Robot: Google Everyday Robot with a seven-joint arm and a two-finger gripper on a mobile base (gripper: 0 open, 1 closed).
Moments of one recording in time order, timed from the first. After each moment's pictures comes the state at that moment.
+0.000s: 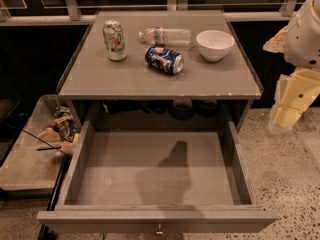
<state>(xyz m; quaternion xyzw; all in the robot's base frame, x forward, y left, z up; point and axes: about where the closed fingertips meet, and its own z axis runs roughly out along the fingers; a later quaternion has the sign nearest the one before) 0.438 -0.217 0.976 -0.60 0.78 -0.03 0.16</state>
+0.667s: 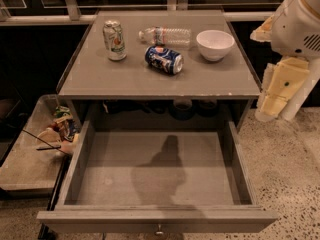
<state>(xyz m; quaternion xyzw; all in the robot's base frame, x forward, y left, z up) 0.458 -0.199 0.984 -0.62 0.76 -0.03 0.18</state>
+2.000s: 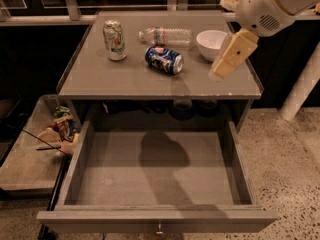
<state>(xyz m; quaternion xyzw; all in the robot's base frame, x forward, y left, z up) 0.555 -0.141 1.008 -0.60 0.71 0.00 0.36</state>
